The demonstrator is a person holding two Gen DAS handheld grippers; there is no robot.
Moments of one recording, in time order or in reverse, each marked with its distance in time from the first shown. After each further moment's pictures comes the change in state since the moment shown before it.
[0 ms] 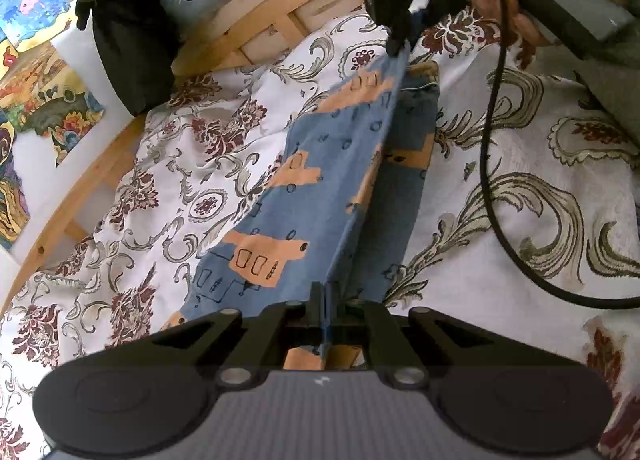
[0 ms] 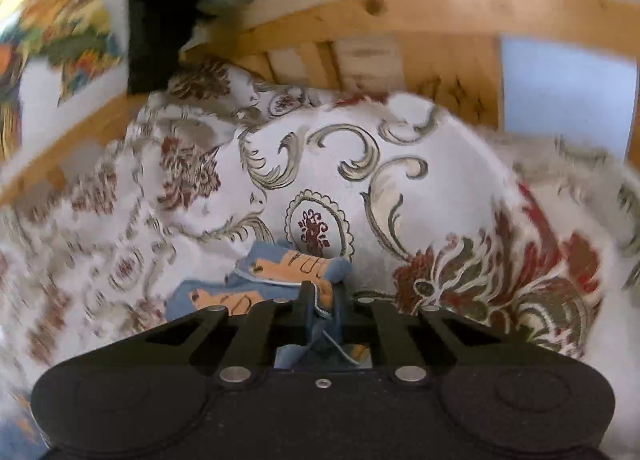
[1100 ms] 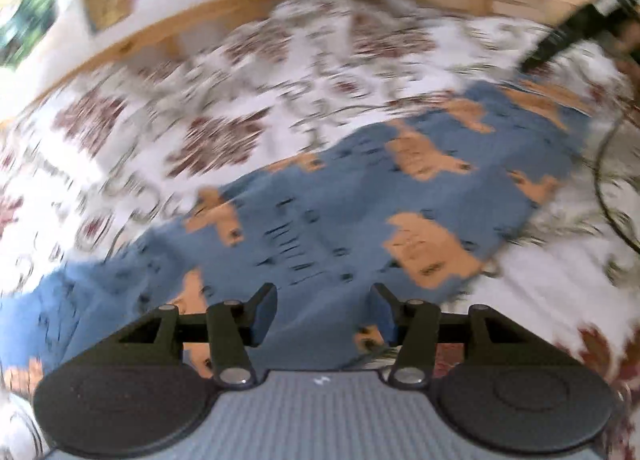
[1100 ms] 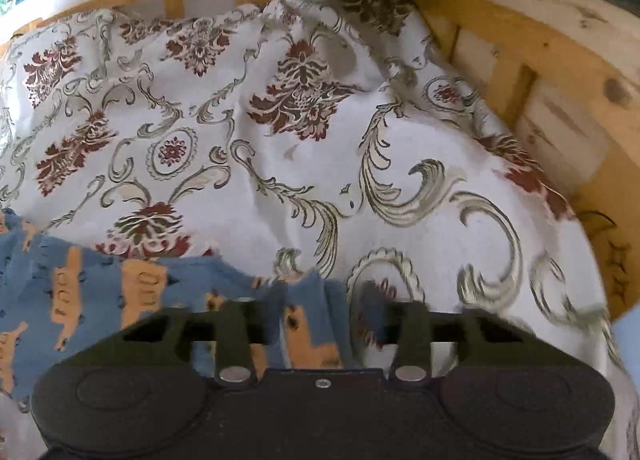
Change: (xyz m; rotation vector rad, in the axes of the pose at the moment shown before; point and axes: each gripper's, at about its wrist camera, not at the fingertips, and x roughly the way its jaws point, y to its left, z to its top) left arm -0.026 0.103 -0.072 -0.593 0.230 0.066; right arm 0.083 0.045 0.069 -0.638 0.207 0.228
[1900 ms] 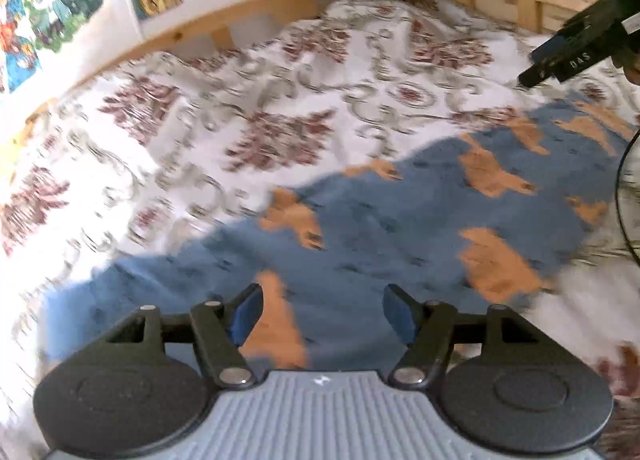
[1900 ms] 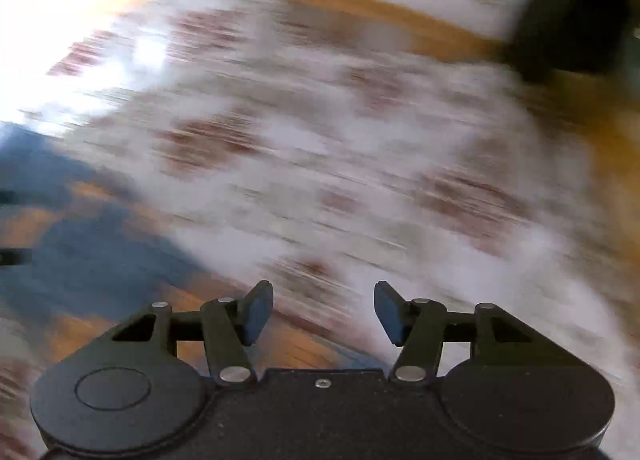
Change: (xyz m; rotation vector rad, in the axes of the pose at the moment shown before) left arm -0.007 0.046 0.010 -0.035 -0.004 0.111; right arm -0.005 0.125 0.027 -0.384 -0.111 0.338
